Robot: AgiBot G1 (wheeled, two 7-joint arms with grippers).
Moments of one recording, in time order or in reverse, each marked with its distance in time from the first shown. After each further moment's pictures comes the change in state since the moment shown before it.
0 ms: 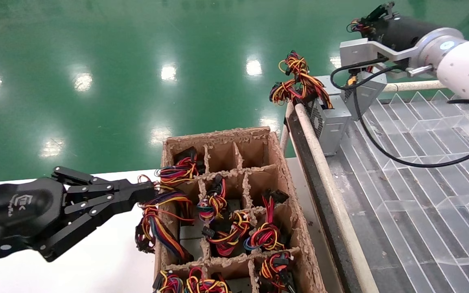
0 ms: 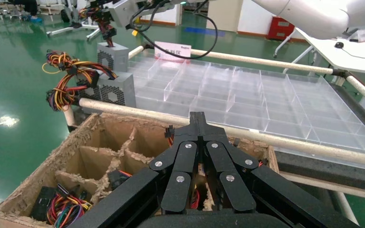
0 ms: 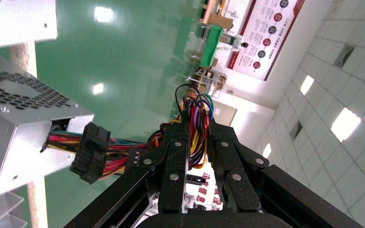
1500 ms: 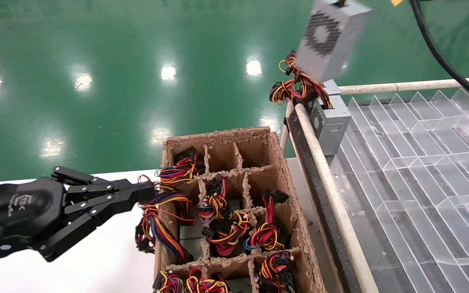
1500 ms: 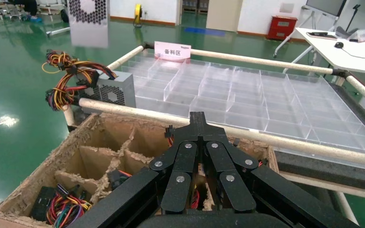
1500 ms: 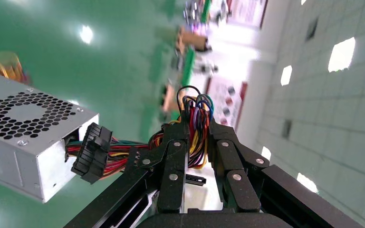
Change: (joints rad) left arm 0.000 0.000 0.000 0.000 0.000 0.000 0.000; right arm 0.261 0.241 0.059 0.390 0.622 -0.480 -0.120
